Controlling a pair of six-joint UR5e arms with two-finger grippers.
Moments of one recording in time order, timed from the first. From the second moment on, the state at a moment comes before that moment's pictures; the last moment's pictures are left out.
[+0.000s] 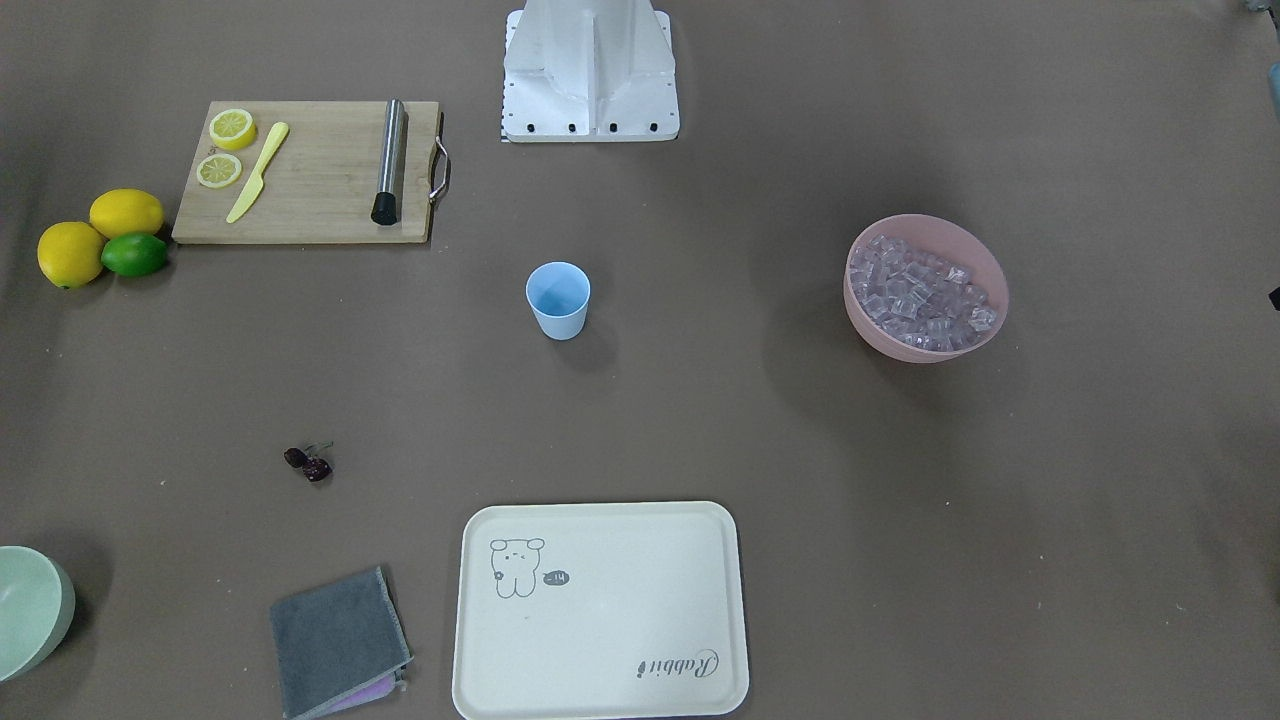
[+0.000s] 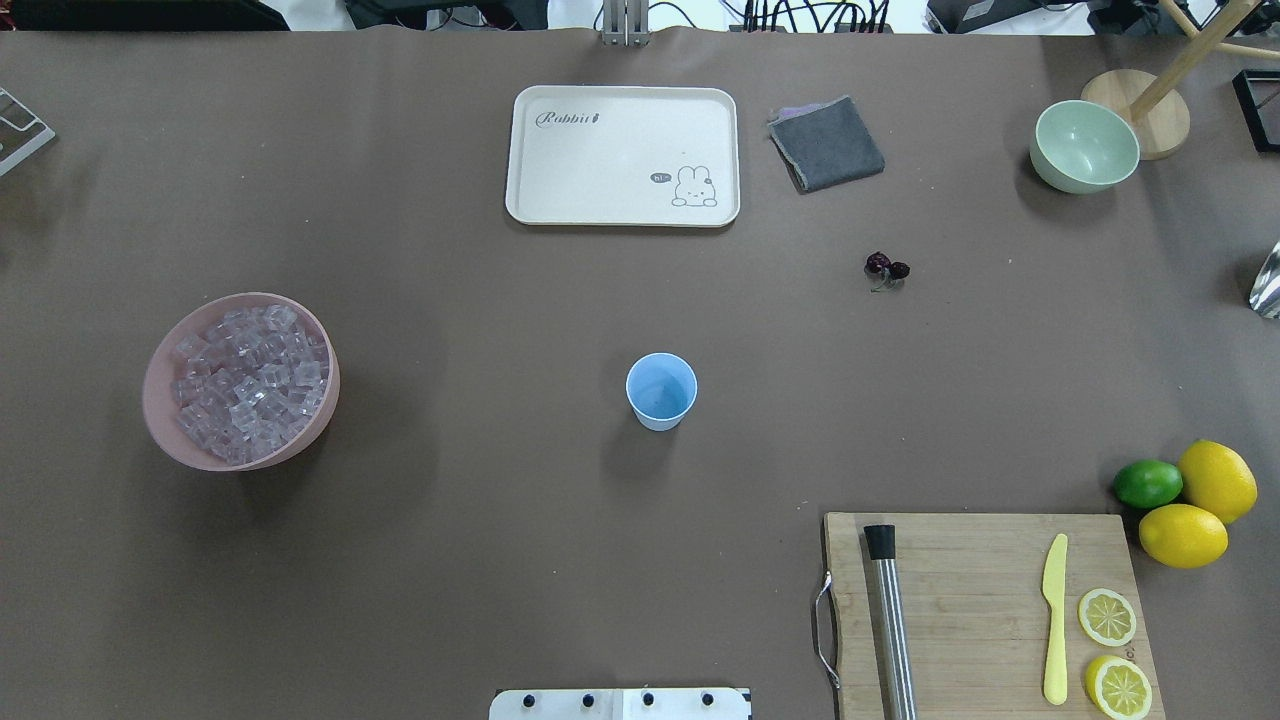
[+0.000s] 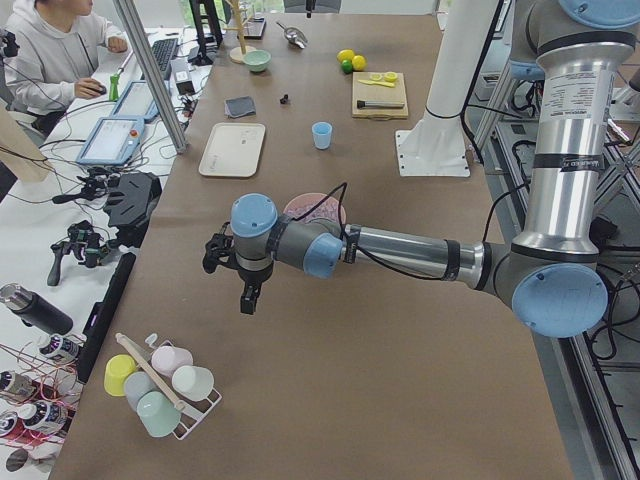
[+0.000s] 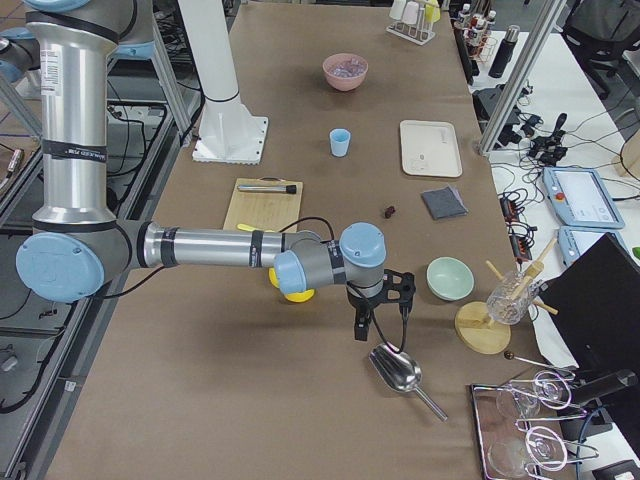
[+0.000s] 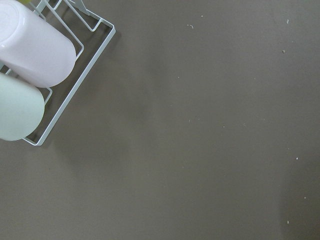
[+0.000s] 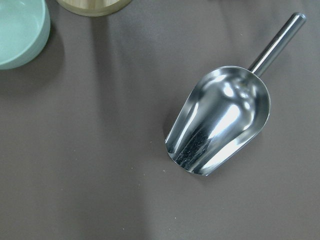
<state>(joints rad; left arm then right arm) -1.46 -1.61 -1.67 -1.79 -2.35 -0.19 1.48 -1.64 1.62 -1.30 2.29 0.39</state>
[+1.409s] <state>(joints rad) -1.45 -1.52 -1.78 -1.83 -2.35 -0.24 1.48 -1.66 1.62 -1.27 2.37 0.40</state>
